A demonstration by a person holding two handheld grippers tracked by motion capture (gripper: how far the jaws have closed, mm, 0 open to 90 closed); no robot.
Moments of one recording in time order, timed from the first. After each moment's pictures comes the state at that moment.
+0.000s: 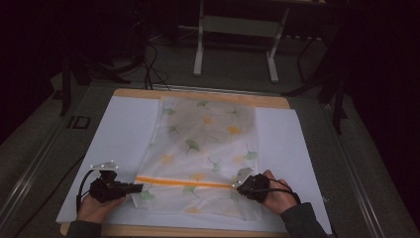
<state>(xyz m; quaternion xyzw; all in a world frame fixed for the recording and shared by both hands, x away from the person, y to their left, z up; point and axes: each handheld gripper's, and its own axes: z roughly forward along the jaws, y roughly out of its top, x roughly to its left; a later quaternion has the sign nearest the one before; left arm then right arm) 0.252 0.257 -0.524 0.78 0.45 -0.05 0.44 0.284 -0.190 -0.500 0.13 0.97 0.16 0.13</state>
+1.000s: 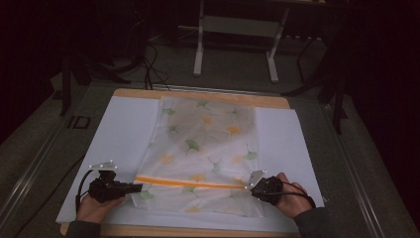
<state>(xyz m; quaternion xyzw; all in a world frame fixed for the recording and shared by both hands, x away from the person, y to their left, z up) 0.252 0.258 -0.523 0.77 0.45 -0.05 0.44 0.278 -0.225 -0.497 0.15 0.97 0.12 0.15</state>
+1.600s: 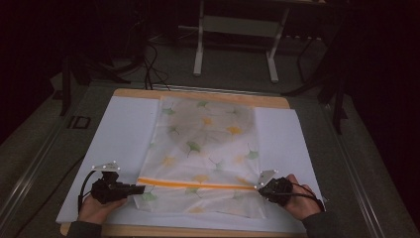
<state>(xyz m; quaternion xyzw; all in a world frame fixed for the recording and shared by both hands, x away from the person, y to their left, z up) 0.250 0.251 -0.523 0.78 0.43 -0.07 0.44 0.276 -0.248 -0.495 0.17 0.97 0.13 0.15</state>
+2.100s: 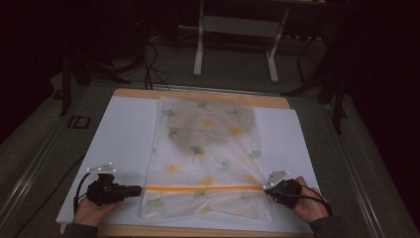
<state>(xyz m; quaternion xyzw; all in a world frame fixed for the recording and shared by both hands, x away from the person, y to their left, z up) 0.244 0.262 -0.522 0.78 0.43 -0.06 0.45 0.271 -0.270 -0.493 0.20 0.96 0.15 0.15</state>
